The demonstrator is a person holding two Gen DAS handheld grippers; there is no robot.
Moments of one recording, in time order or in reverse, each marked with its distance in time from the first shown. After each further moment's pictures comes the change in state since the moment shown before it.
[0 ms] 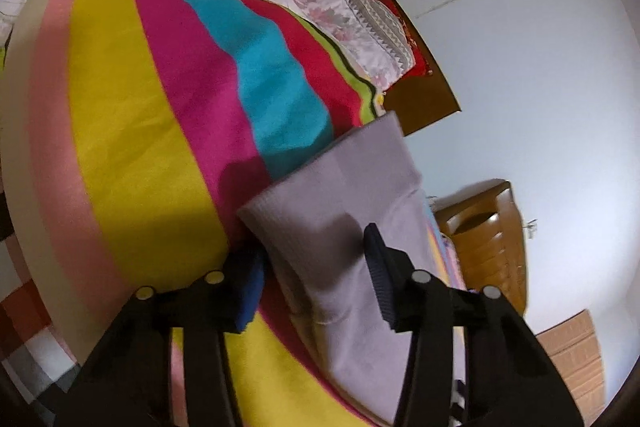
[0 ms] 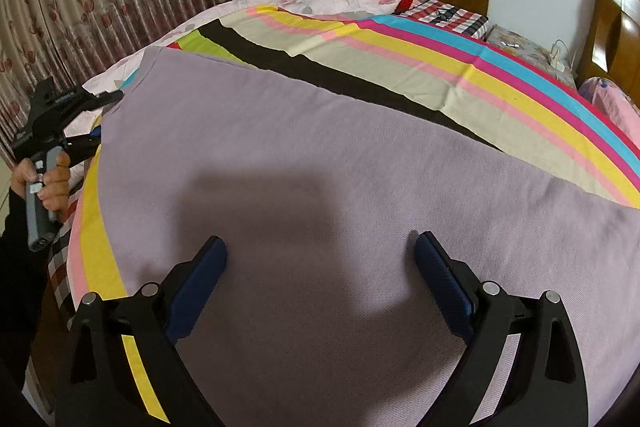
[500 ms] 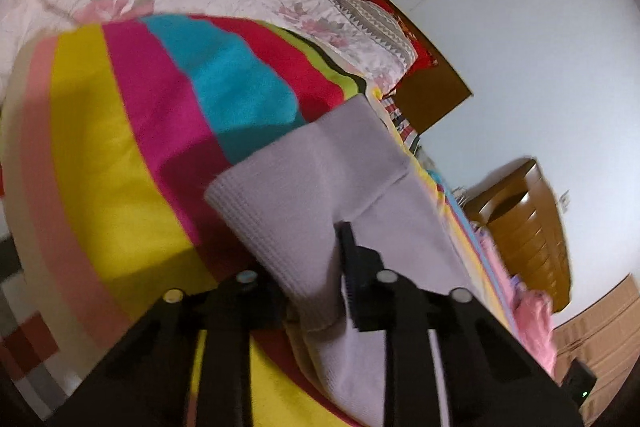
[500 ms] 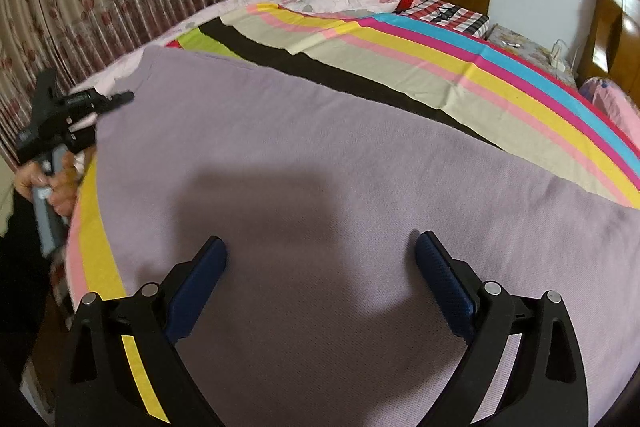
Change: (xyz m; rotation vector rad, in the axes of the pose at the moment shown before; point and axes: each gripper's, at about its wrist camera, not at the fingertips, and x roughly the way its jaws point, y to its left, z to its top) left arm 0.007 -0.039 -0.011 0.173 -0.042 0.131; right arm 0.004 0.005 0.000 -0.024 0.015 -0.023
